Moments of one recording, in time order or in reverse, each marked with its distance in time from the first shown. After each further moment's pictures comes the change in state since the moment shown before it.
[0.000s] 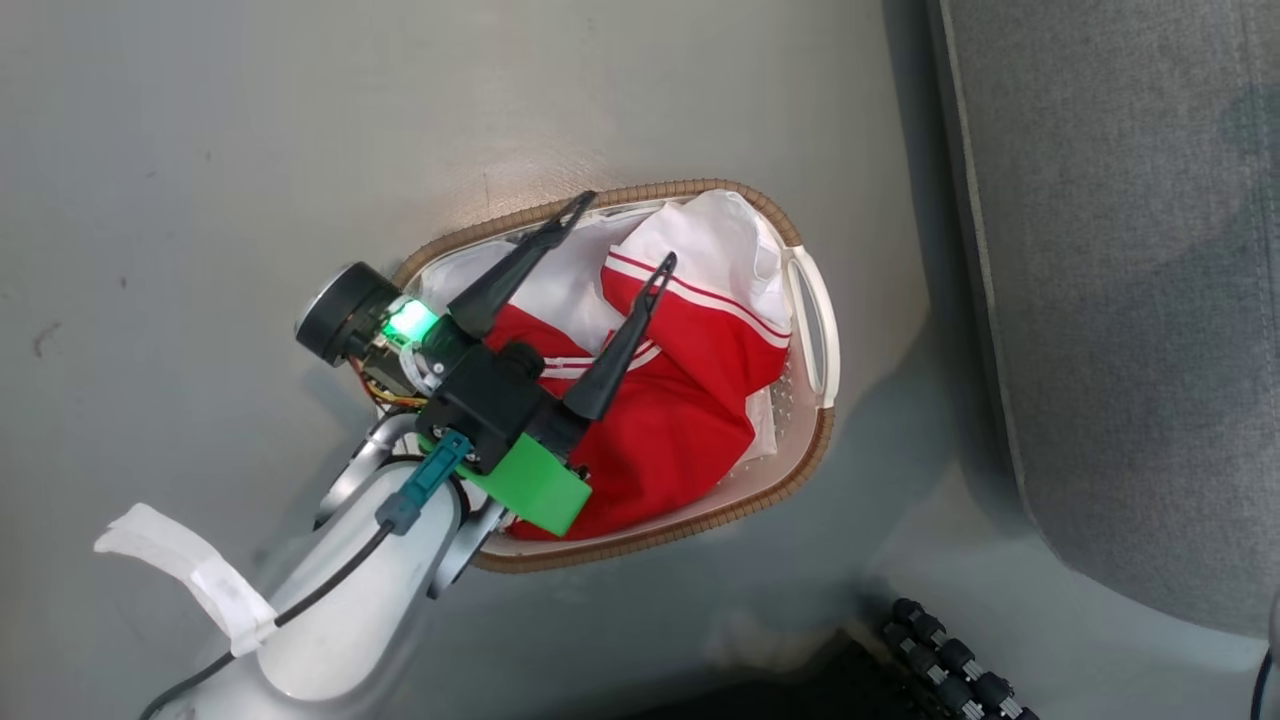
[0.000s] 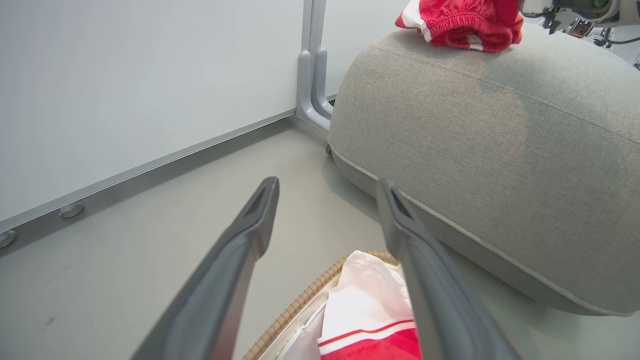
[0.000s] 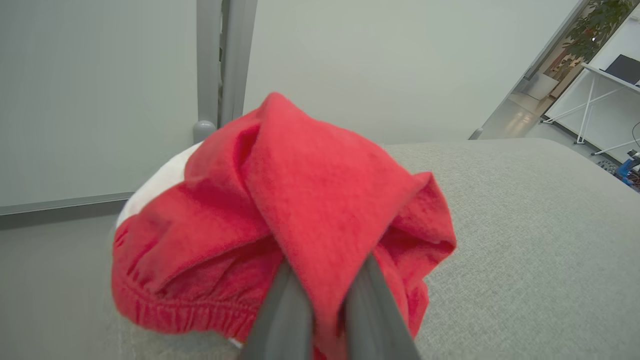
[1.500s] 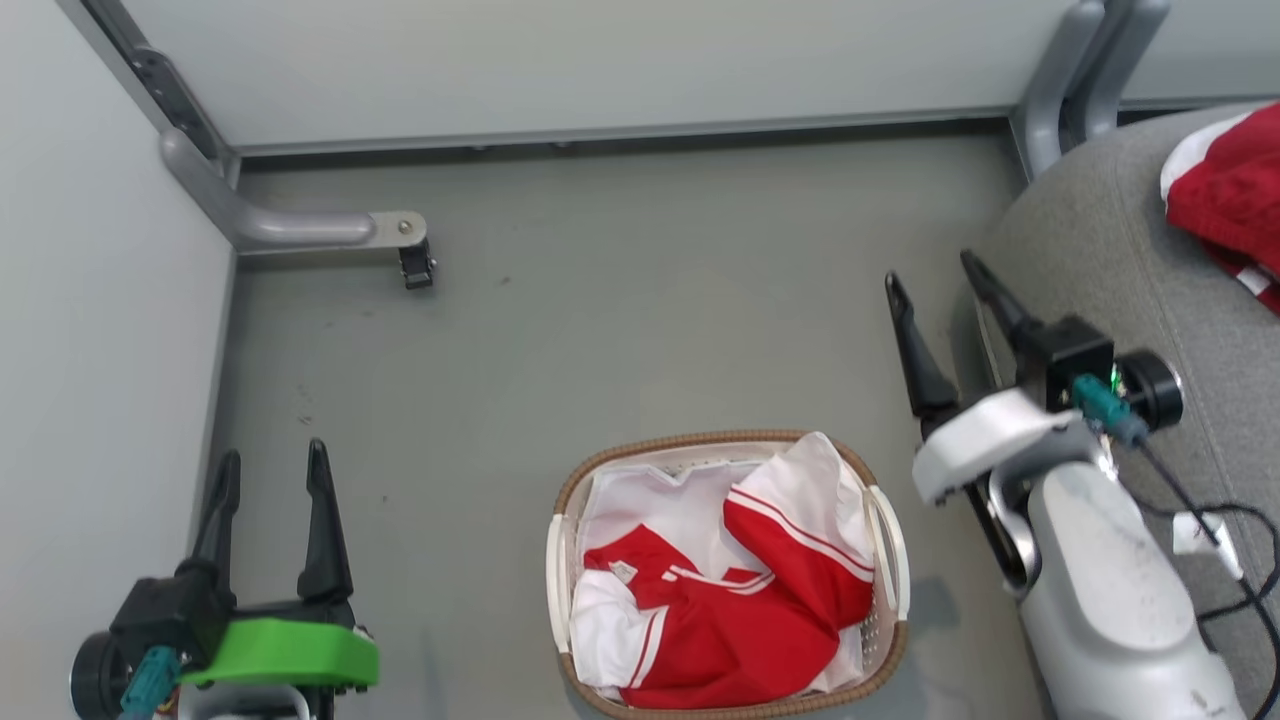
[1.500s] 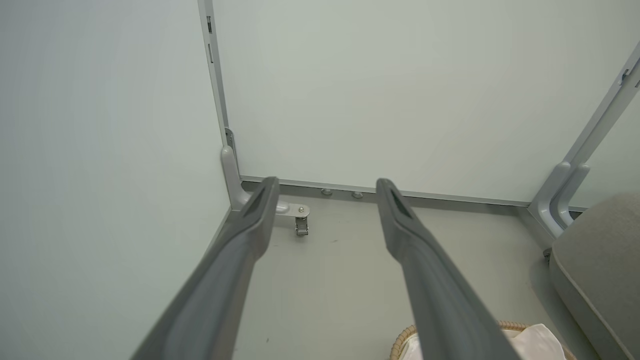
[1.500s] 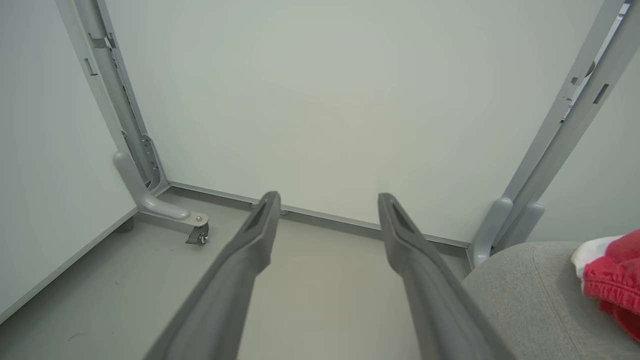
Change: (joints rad) left arm 0.551 -0.172 0.657 -0.021 -0.066 0.027 -0.008; right arm 0.549 0.202 0.681 -0.250 0.192 0.000 0.000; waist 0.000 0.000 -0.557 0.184
